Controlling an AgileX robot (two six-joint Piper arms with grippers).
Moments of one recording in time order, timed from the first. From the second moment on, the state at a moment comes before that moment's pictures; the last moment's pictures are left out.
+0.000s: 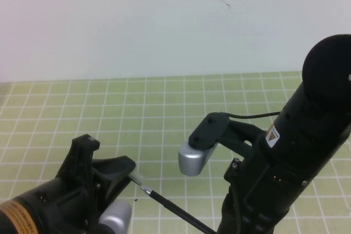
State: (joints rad) right arm 0.74 1.56 -1.27 0.48 1.22 -0.50; left arm -0.69 0.91 -0.44 -0.05 0.02 1.64
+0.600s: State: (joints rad) right arm 0.74 1.56 -1.27 0.48 1.22 -0.50; left arm -0.71 0.89 -0.44 -0.03 0.04 1.64
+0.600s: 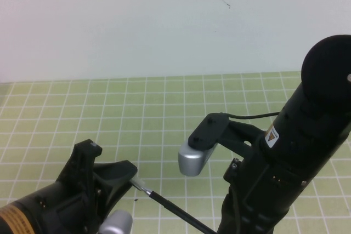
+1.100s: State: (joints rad) right arm 0.74 1.60 -1.27 0.49 1.22 -0.50; left arm -0.71 0.89 -0.44 0.01 0.07 1.64
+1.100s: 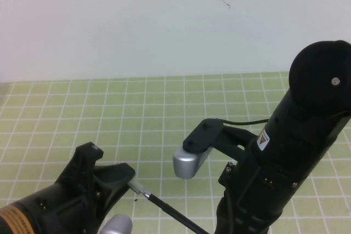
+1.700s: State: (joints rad) right arm 0.74 1.60 -1.31 0.53 1.21 -0.50; left arm -0.71 0.89 -0.44 0.03 0.07 1.63
